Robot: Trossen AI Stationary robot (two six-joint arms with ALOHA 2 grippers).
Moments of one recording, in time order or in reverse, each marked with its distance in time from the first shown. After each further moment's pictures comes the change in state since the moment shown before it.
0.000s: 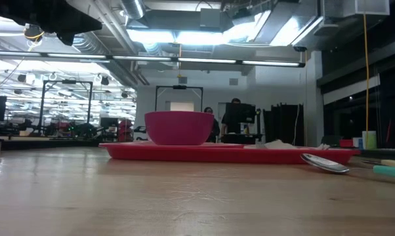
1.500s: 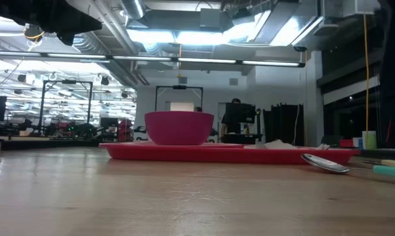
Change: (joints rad) left arm 0.000 0.000 0.000 0.000 0.000 0.000; right arm 0.026 0.024 -0.227 0.019 -0.064 0.170
